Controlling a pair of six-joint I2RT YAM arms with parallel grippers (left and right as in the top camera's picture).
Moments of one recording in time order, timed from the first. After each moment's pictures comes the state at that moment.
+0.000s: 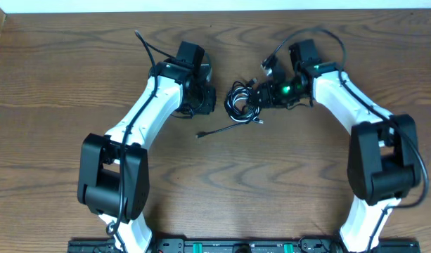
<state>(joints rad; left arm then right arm) -0.32 1.89 1.44 -0.86 0.25 -0.25 0.24 1.99 1.43 -0.65 -0.70 0.13</state>
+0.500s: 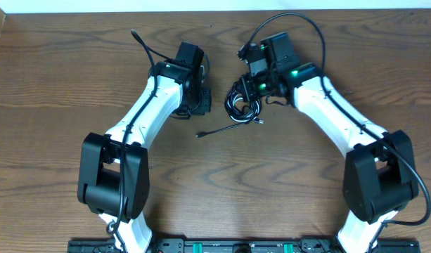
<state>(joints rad) -0.32 1.90 1.43 -0.90 0.13 -0.30 0.43 1.92 1.46 -0.50 -0.37 0.11</state>
